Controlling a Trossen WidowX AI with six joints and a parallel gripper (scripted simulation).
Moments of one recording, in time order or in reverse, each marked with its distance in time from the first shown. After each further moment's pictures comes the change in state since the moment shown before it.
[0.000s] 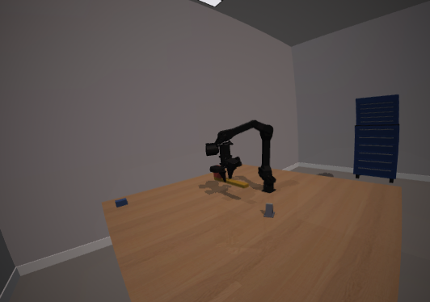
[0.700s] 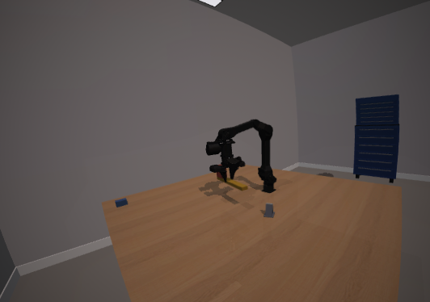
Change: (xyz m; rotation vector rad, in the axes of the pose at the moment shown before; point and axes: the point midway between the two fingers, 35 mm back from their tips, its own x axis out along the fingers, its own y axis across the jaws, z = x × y) arm -0.012 -0.024 0.042 0.162 -0.001 -0.011
